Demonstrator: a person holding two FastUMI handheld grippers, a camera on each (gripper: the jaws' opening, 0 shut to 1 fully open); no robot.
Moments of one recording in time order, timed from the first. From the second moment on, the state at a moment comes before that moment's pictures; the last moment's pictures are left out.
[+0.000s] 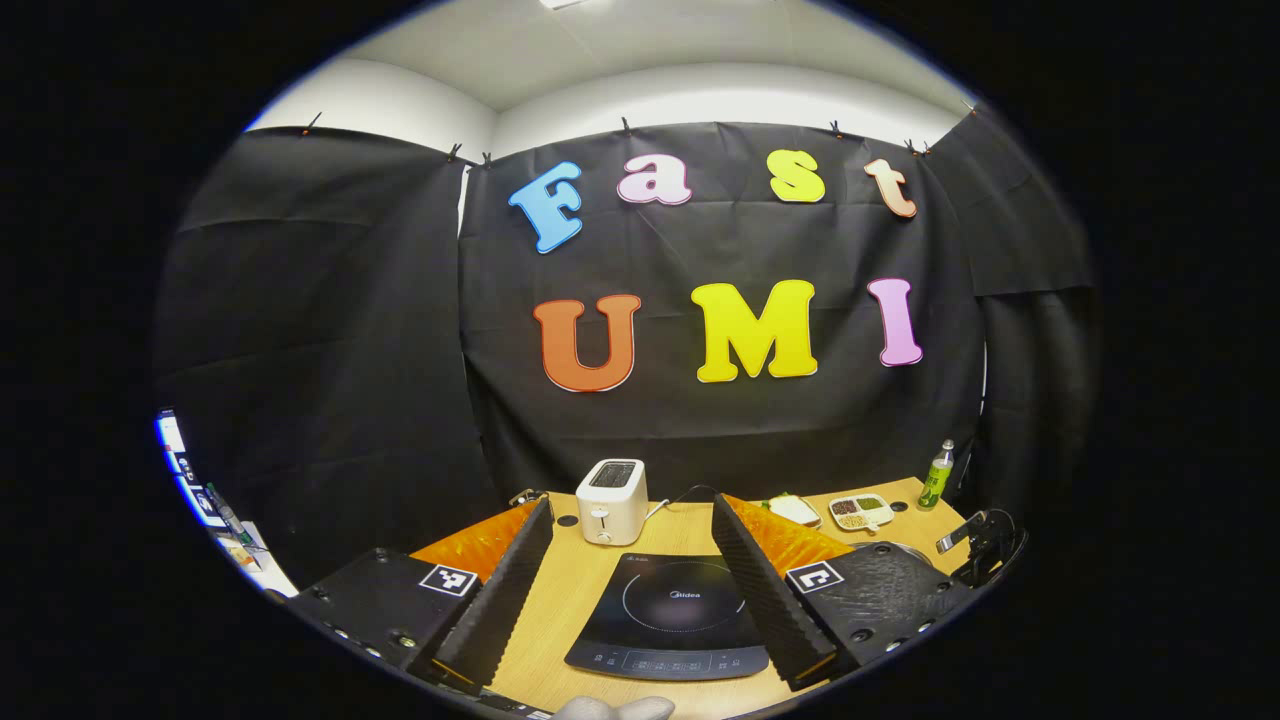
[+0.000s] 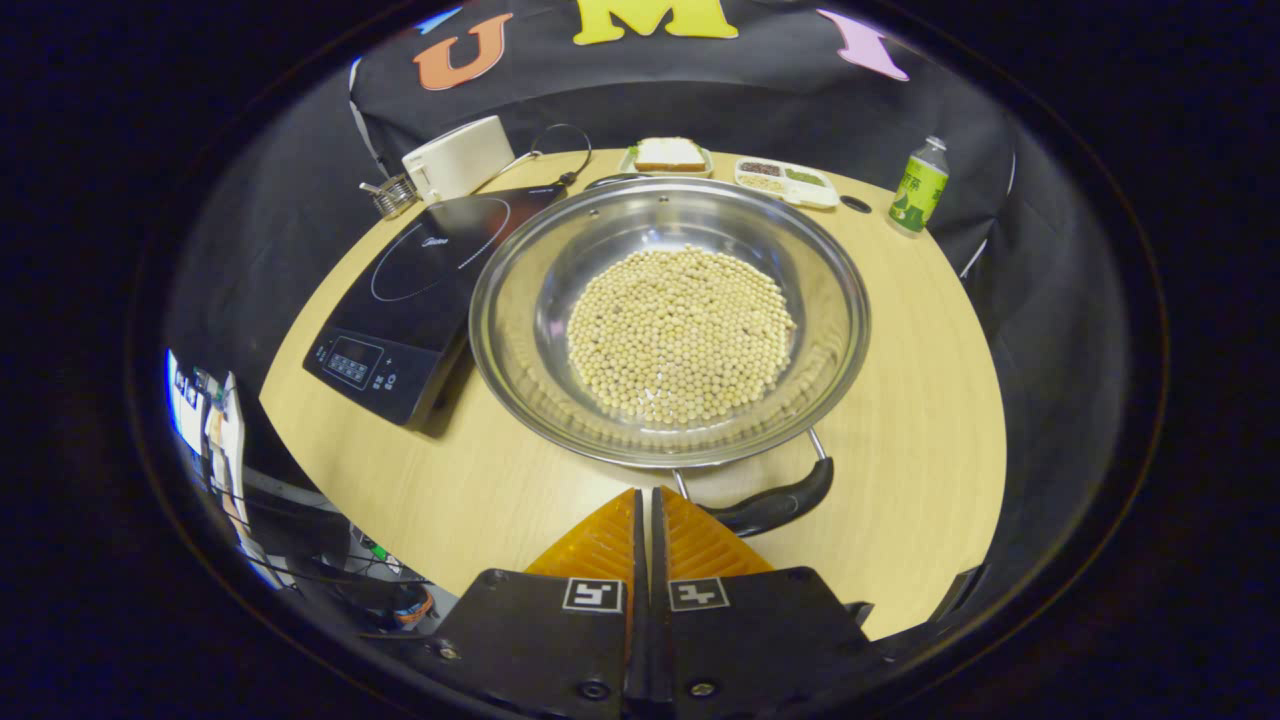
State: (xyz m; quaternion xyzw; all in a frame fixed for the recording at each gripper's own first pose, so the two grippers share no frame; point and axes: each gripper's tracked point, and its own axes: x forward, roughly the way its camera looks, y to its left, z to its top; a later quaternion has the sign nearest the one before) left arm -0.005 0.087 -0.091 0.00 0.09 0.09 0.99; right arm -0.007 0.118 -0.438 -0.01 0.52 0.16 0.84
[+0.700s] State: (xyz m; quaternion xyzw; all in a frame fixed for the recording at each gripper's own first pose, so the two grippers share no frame) left arm 0.003 0.065 -0.092 0.00 0.09 0.08 0.99; right arm 0.012 0.053 -0.443 -0.01 0.52 0.11 0.85
